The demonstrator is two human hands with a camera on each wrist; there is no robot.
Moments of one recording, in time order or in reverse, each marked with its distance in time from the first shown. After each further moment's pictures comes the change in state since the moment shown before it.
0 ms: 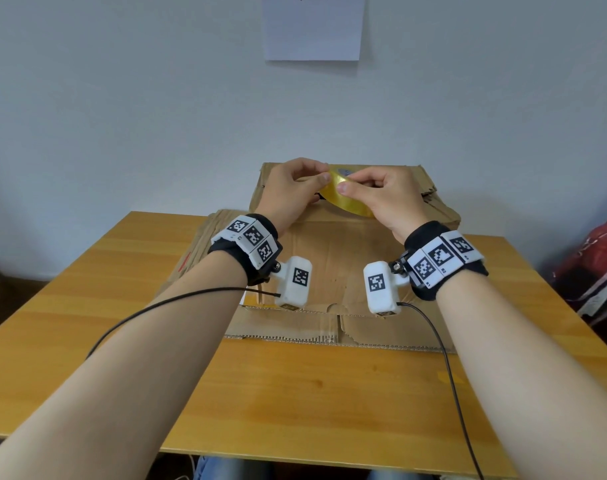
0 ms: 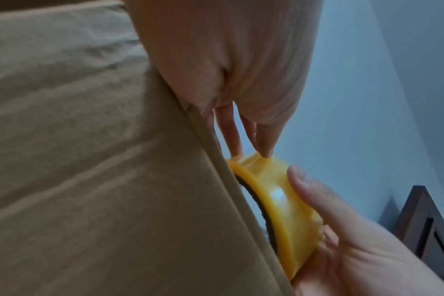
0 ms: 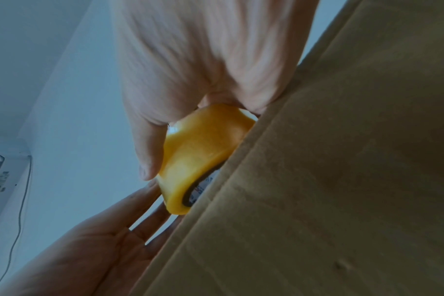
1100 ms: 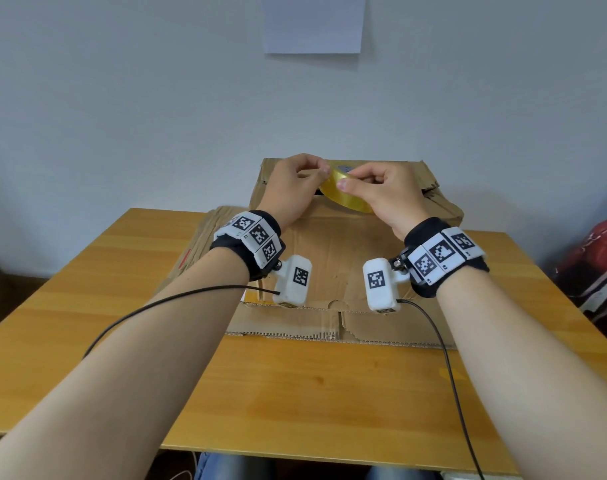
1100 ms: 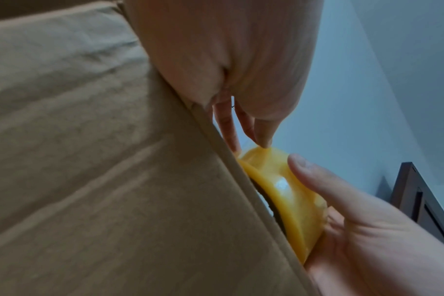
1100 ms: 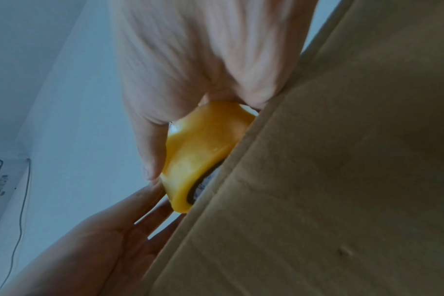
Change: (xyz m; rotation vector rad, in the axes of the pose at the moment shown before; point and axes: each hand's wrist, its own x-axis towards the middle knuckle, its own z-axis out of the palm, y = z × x) left_hand -0.001 0.001 0.002 0.178 0.013 0.069; right_hand 0.003 0.006 0.004 0.016 0.013 0.016
